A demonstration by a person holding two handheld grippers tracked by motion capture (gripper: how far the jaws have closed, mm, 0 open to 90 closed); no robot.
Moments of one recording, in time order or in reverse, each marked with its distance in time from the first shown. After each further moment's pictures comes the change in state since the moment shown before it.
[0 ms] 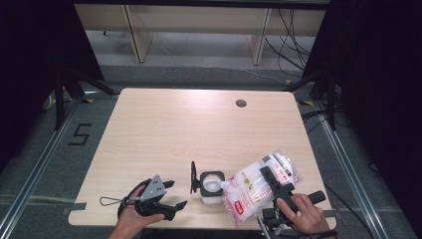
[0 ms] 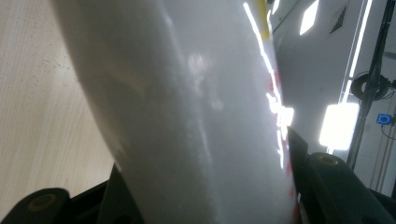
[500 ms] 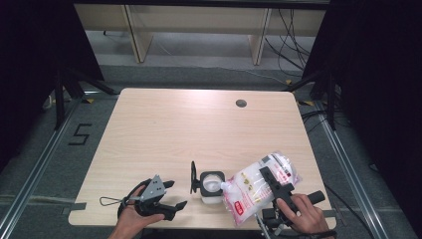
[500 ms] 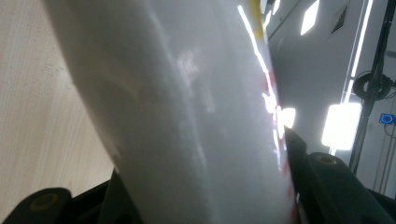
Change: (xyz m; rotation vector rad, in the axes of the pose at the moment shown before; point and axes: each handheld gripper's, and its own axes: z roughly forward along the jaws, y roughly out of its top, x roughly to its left) left arm -0.002 0.000 0.001 -0.018 -0.005 -0.023; right arm 0.001 0.000 0.001 -0.009 0.007 0.008
